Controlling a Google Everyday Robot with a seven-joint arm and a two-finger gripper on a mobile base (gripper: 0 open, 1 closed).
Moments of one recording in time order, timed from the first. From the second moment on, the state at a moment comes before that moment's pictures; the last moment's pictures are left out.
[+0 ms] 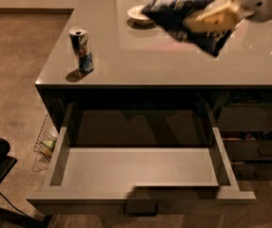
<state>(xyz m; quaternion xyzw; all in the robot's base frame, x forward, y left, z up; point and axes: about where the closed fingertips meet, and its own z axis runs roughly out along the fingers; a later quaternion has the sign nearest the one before) 0.541 -0.131 1.065 -0.57 0.64 0.19 0.48</state>
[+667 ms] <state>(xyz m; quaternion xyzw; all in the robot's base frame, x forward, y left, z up) 0.482 -0.095 1.031 -0.60 0.64 0.17 0.45</state>
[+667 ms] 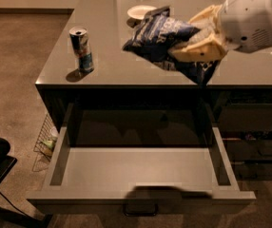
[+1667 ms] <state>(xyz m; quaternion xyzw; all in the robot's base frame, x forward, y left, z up) 0.499 -0.060 0.887 -0.59 0.66 0.19 0.42</state>
